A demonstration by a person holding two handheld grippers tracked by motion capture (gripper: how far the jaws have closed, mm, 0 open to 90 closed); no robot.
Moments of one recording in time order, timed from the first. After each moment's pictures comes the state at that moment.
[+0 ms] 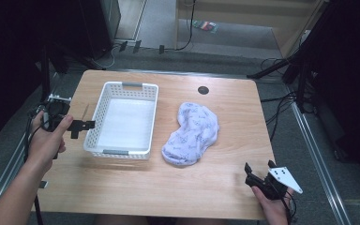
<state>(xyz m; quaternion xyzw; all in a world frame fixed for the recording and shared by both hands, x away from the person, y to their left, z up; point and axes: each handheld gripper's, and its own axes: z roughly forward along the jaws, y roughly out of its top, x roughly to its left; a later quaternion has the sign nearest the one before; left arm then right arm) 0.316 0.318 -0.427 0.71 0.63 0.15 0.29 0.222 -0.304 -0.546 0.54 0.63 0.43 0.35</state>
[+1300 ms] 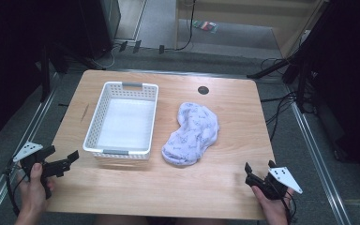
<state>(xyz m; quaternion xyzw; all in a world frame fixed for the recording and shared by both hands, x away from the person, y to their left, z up) 0.212 0.363 -0.519 0.63 0.59 0.23 0.45 0.222 -0.303 -0.546 0.54 0.63 0.42 0.35</state>
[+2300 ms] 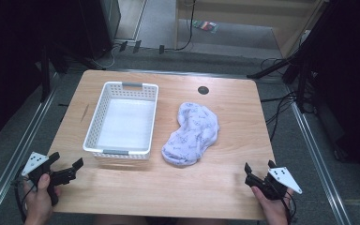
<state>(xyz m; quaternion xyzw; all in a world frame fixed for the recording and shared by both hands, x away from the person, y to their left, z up) 0.200 0.350 -0.552 0.63 0.57 0.26 0.45 0.222 -0.303 -0.546 0.54 0.63 0.43 0.36</state>
